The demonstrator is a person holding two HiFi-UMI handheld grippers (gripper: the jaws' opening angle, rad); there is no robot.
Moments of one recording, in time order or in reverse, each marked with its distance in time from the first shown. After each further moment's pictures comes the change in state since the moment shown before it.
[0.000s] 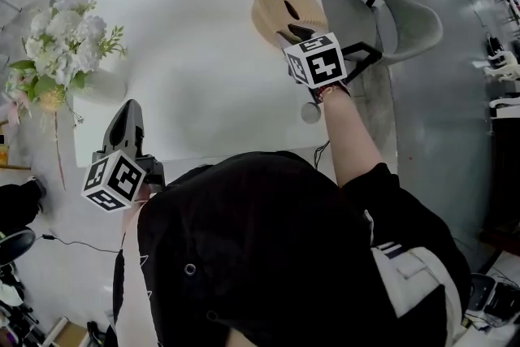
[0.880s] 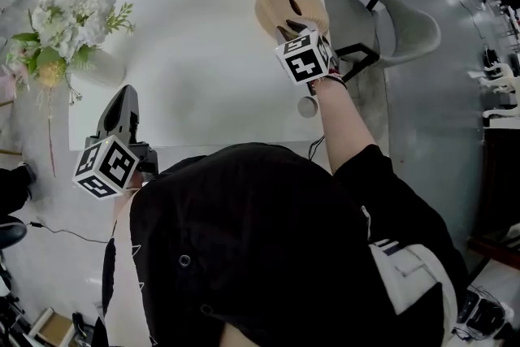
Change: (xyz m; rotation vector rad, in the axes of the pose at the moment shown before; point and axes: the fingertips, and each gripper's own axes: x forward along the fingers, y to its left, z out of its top) left arm -0.011 0.003 0.002 -0.022 -0.024 -0.001; right arm 0.022 0.008 -0.008 -0.217 0.027 -0.100
